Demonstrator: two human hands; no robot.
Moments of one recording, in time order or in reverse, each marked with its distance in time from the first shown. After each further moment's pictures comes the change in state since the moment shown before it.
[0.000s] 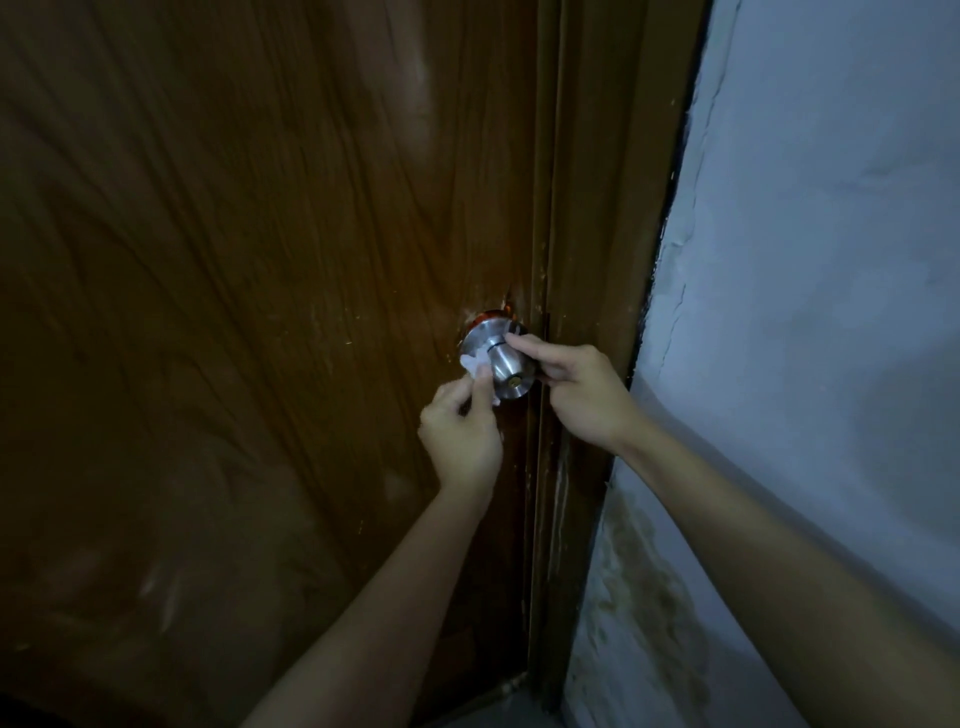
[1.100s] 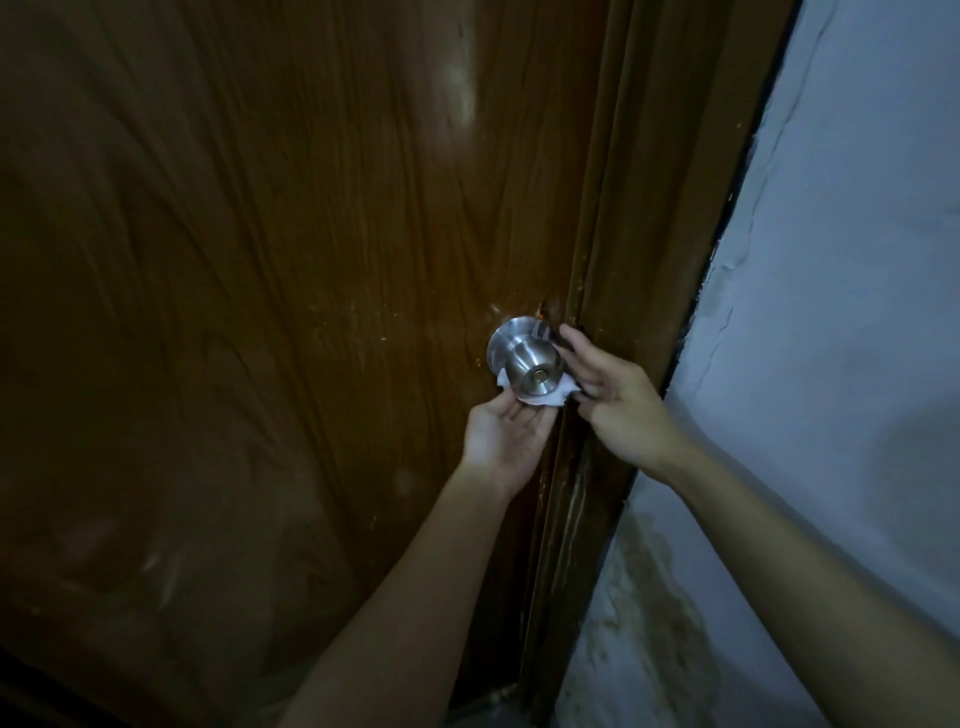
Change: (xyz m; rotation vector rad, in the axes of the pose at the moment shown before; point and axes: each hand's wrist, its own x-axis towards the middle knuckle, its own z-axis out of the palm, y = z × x) left_hand 0.017 0.012 0.001 -1.050 -0.237 -0.894; right_hand -0.007 -0.010 -0.003 0.053 0.000 0.030
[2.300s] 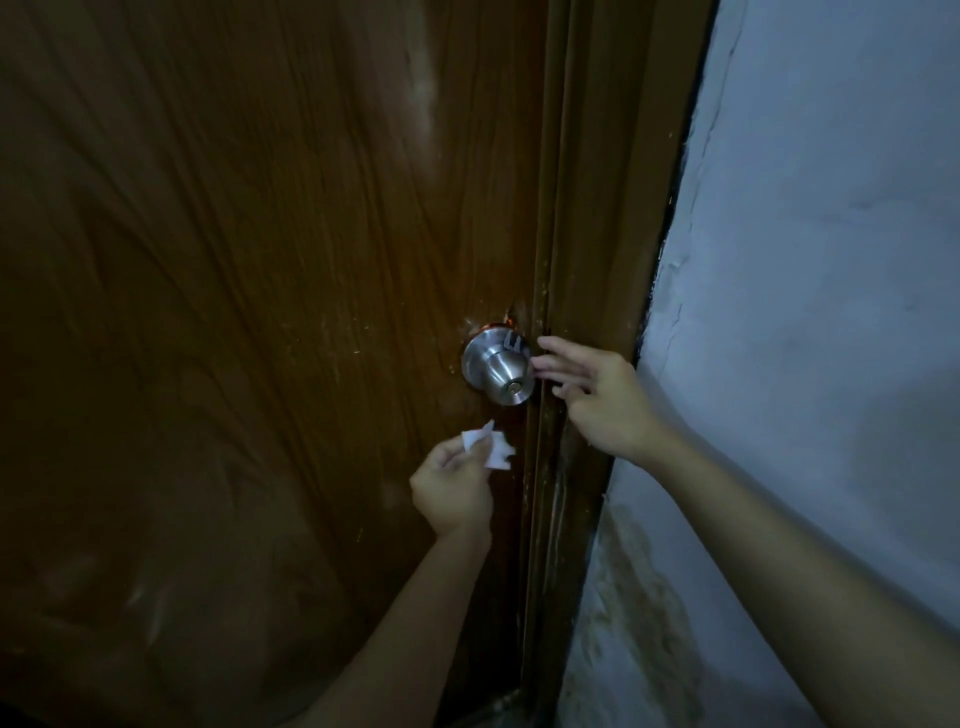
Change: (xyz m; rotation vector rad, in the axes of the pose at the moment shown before) left_hand -0.019 -0.028 -0.036 0.733 0.529 0.536; right_hand -0.005 -0.001 -0.009 -0.162 0.107 -0.037
